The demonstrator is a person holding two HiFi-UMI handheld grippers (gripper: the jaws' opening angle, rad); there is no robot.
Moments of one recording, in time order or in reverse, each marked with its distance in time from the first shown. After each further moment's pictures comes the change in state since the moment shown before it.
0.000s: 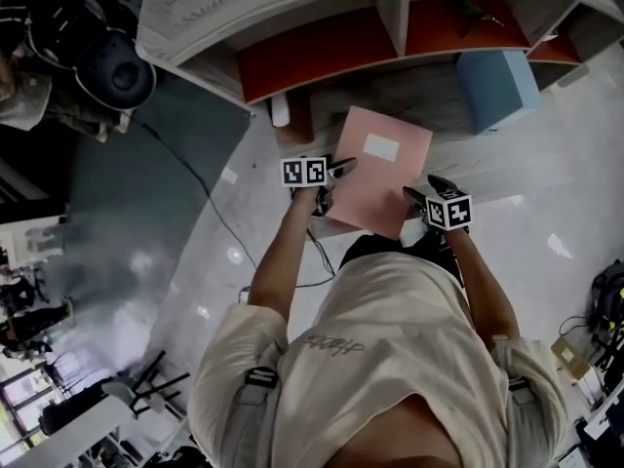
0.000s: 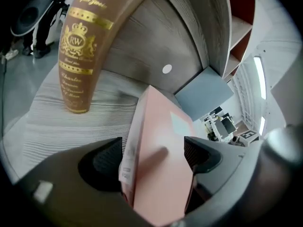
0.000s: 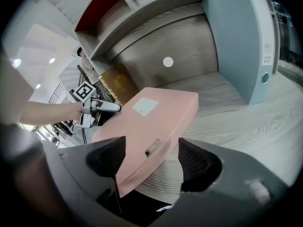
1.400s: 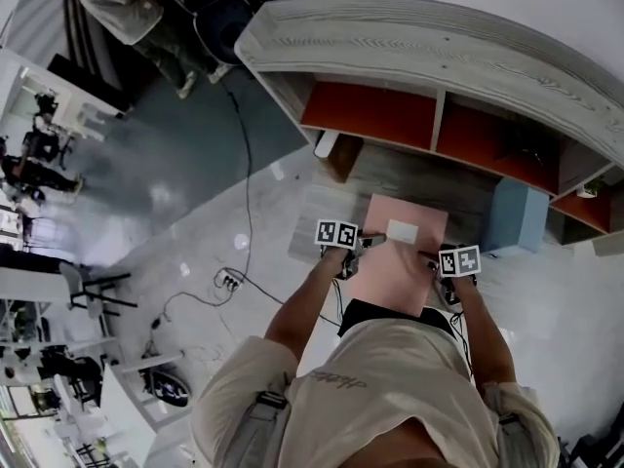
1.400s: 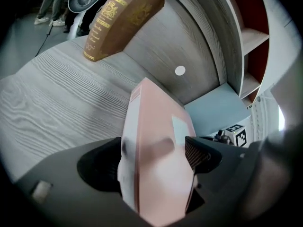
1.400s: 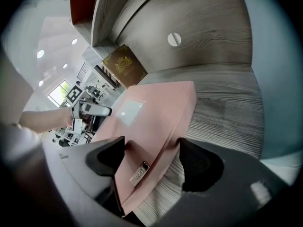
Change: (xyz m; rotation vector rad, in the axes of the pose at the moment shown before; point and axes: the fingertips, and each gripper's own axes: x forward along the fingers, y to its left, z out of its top) left arm 0.050 -0.057 -0.047 -0.394 -0.188 0.100; right arm 0.023 -0.090 0.037 -0.234 0.358 0.268
